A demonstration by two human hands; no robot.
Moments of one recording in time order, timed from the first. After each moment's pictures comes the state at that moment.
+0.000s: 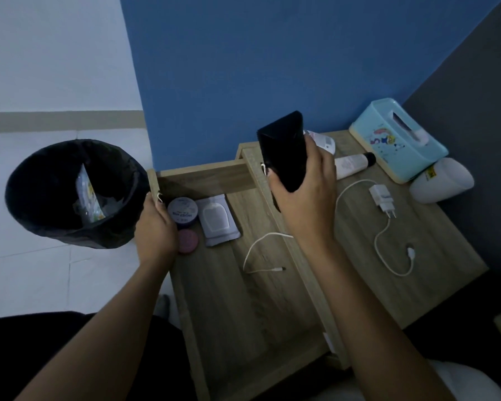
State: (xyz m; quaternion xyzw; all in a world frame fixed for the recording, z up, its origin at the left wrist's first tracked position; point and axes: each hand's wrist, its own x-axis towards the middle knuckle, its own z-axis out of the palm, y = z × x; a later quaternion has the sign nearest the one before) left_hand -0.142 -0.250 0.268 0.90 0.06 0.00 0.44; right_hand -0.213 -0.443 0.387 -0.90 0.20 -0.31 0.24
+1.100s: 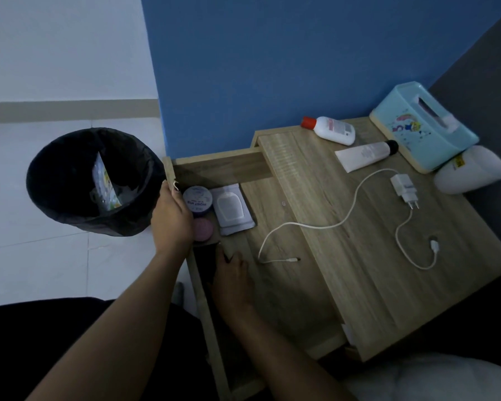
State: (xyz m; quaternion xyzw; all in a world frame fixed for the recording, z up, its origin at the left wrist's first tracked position) left_hand -0.138 -0.247 0.260 0.90 0.05 0.01 0.43; right_hand -0.261 -0.314 0.222 -0.93 0.23 0.18 0.23
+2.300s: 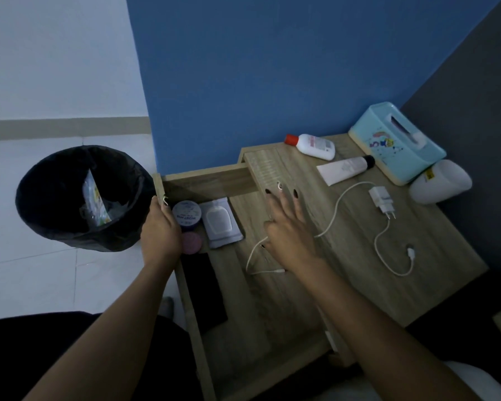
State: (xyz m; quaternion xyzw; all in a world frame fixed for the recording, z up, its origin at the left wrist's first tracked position) left_hand -0.140 -0.247 0.269 0.90 0.04 0.00 0.43; right_hand -0.232 -0.453 0.311 -0.99 0.04 0.03 -0.11
